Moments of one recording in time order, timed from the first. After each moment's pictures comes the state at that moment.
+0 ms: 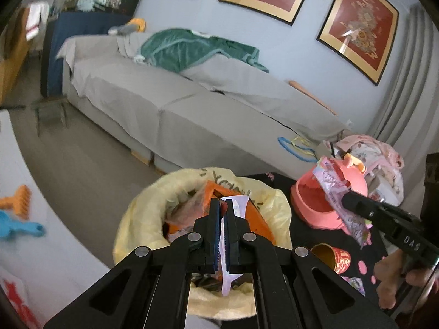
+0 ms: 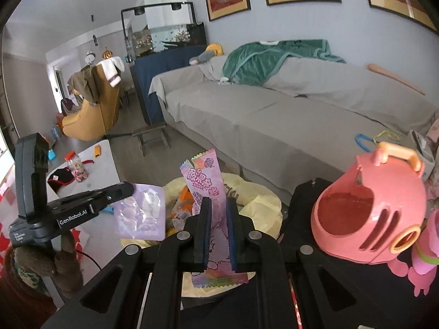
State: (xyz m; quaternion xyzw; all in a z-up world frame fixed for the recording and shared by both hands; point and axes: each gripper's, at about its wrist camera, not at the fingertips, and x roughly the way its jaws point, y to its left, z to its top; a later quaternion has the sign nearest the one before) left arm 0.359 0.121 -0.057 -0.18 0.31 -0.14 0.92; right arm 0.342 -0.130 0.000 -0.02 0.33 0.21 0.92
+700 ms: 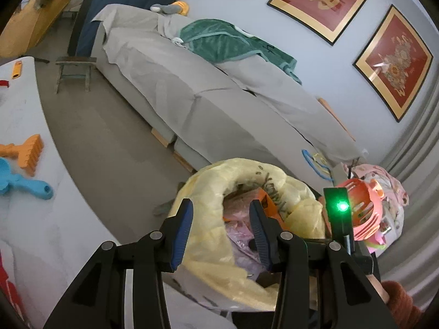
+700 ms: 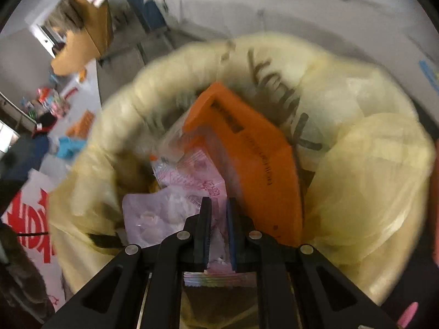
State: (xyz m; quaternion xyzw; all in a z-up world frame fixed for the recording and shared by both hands) left arm 0.352 0.192 -0.111 -0.27 0.33 -0.08 0.90; right arm 0.457 -0.039 -0.167 -0.05 0.58 0.24 0.78
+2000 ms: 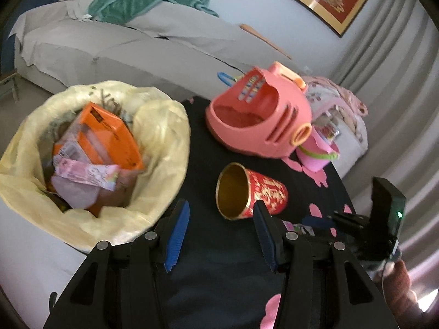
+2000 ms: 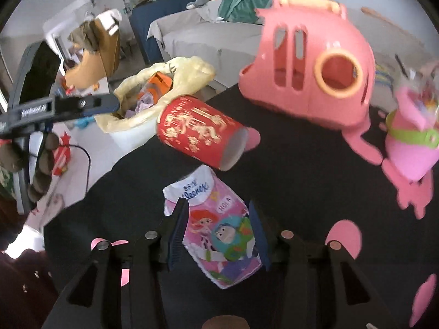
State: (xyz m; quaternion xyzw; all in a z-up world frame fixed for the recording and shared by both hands) left arm 0.303 -0.034 -0.084 -0.15 0.41 -0.27 0.86; right arm 0.267 -0.303 -0.100 -0.03 0.46 0.24 0.86
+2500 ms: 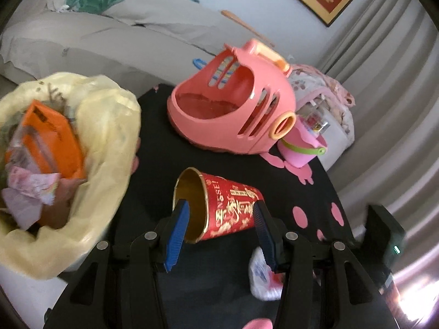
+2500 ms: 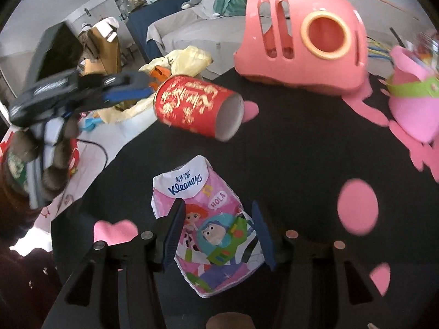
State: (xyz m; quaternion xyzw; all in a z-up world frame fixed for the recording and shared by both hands) left arm 0.337 -0.086 -0.099 -0.16 0.43 -0.31 0.83; right arm 0.239 -0.320 -0.121 0.00 0.47 0.24 0.85
